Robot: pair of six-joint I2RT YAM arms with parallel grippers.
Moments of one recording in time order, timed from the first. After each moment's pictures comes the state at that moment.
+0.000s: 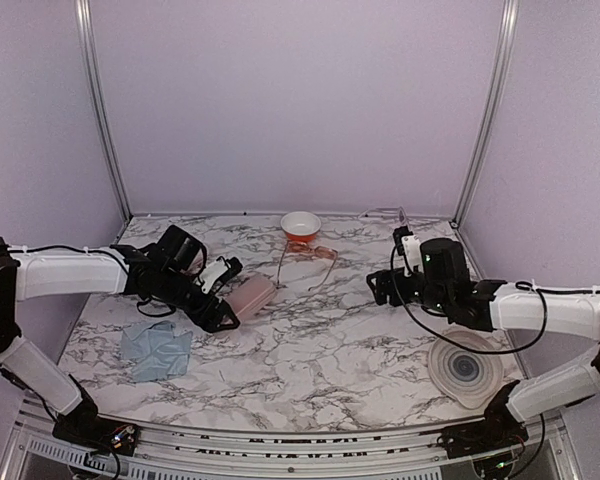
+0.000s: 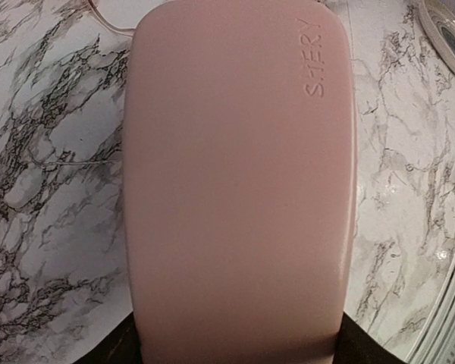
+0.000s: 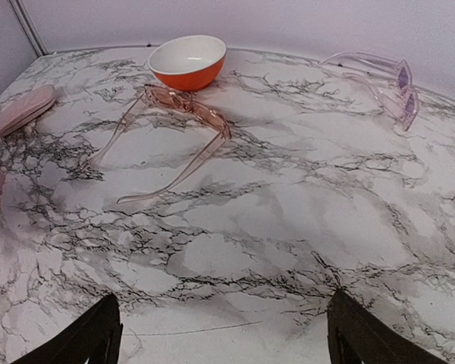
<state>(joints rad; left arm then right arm) -0.62 1.55 0.95 -0.42 0.32 0.12 0.64 1.28 0.64 0.12 0.19 0.24</state>
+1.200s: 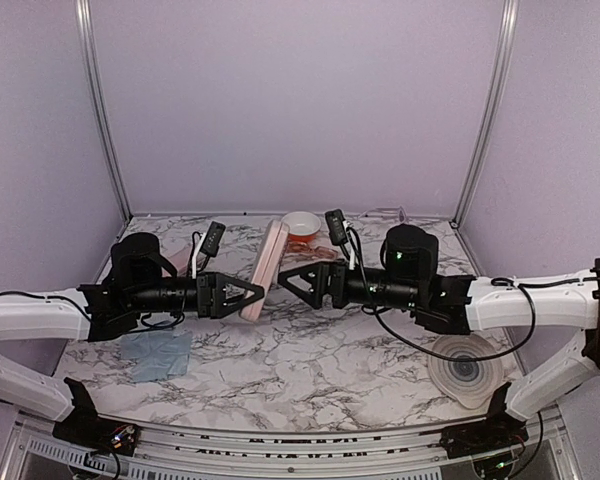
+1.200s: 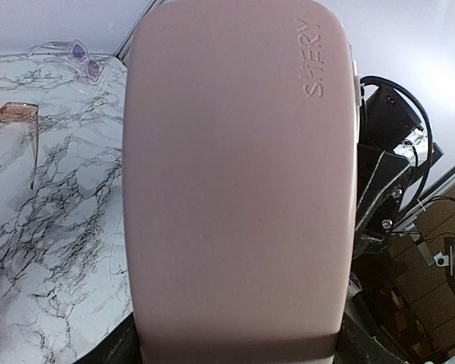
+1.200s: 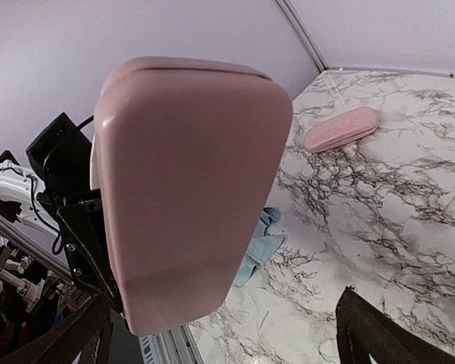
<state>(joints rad) -0.82 1.20 0.63 0.40 0.53 -0.65 0.98 1.38 0.84 0.39 -0.26 0.61</state>
